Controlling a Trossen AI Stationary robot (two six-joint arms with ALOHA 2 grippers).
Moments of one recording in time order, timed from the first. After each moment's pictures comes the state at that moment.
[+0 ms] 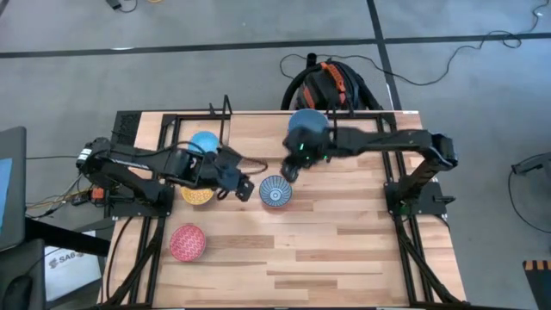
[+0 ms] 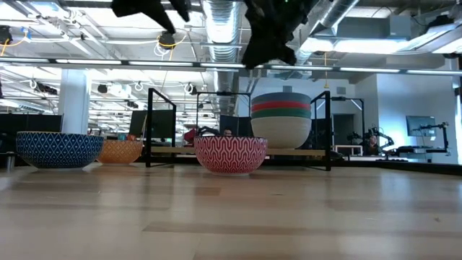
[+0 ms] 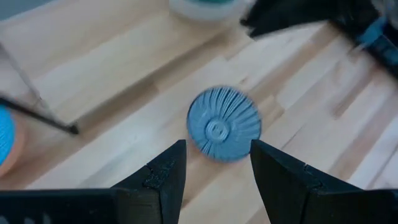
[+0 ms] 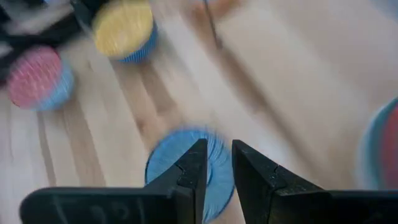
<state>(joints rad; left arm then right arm) -0.19 1.39 1.42 -0.94 -0.50 -0.96 -0.13 1.63 1.42 -0.62 0.05 0.46</state>
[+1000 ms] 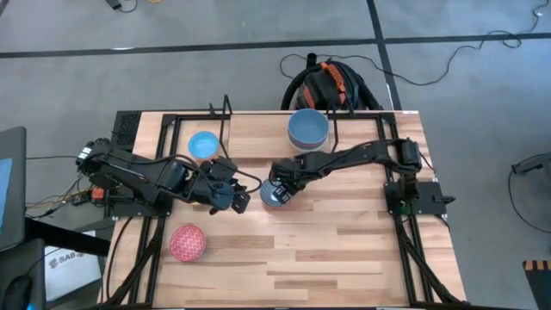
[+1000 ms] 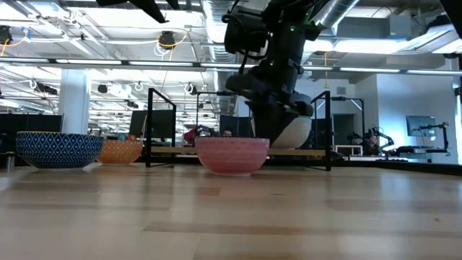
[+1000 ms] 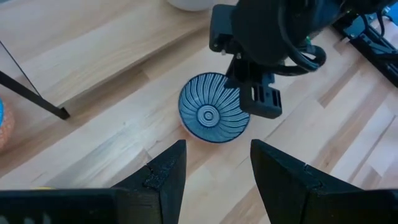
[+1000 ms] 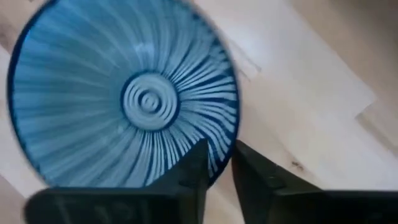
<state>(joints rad) -0.32 1.39 1.42 -0.98 -0.56 -1.07 -0.05 1.95 1.42 -0.74 0.08 0.75</state>
